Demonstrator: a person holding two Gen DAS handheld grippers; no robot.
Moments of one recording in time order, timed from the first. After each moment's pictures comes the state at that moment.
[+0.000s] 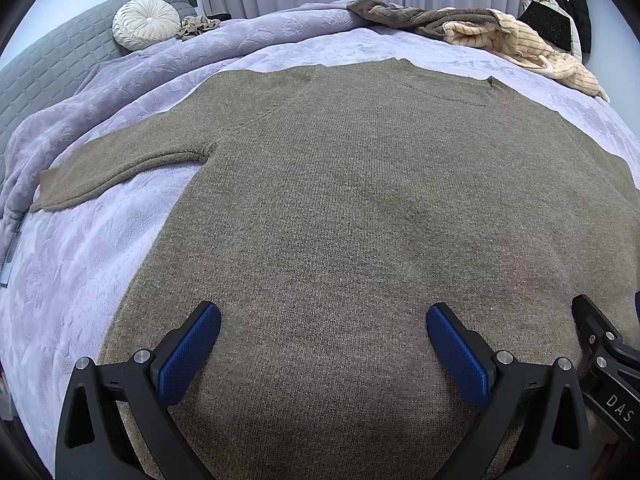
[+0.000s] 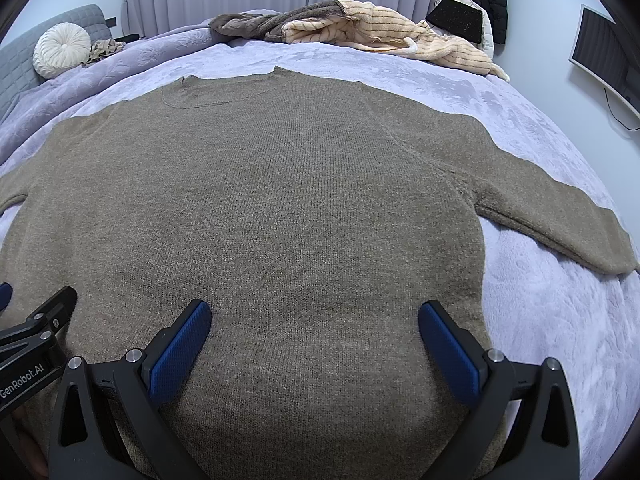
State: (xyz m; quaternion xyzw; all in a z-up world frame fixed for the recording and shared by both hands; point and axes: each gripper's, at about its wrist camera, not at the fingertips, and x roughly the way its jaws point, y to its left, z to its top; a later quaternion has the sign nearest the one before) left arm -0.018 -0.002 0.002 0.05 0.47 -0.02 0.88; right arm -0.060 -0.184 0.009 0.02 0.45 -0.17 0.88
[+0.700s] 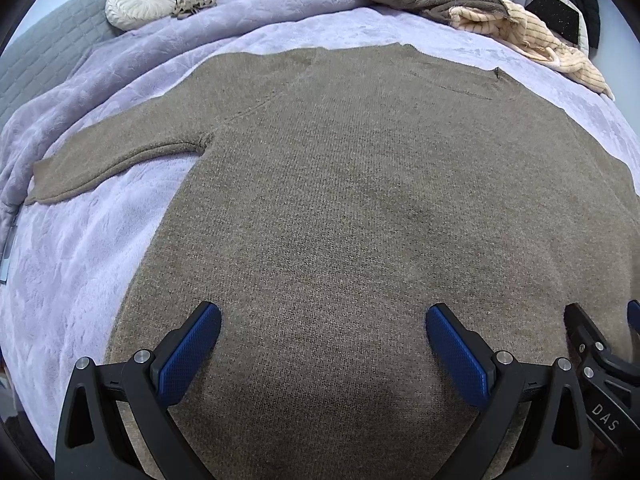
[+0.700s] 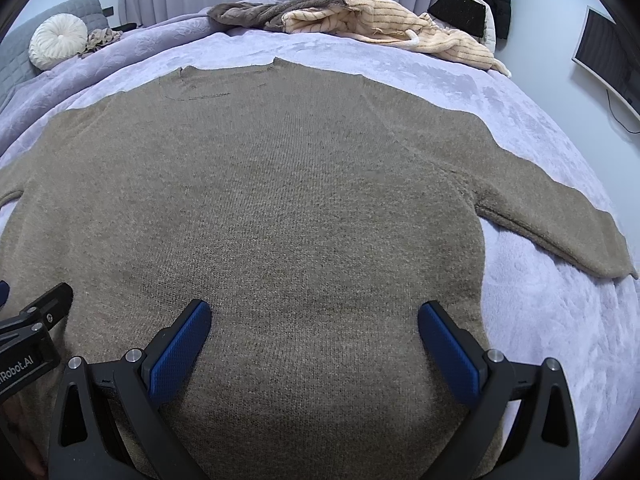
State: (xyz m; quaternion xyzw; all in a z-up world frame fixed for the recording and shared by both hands) left arm -0.001 0.000 0.010 0.04 0.52 -0.03 0.85; right arm -0.049 -0.185 0.016 0.02 0.49 -0.17 0.85
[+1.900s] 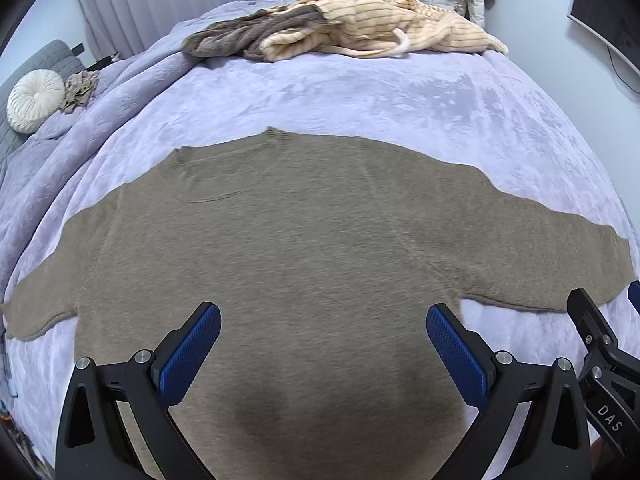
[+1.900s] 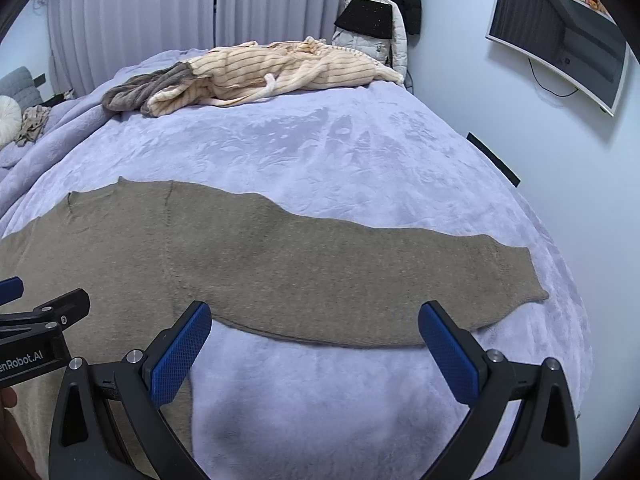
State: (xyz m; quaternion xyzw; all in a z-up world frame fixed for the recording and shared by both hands) left arm 0.002 -0.214 0.105 0.12 0.51 -0.18 0.84; right arm -0.108 -0.366 0.125 0.07 0.42 -0.29 0.86
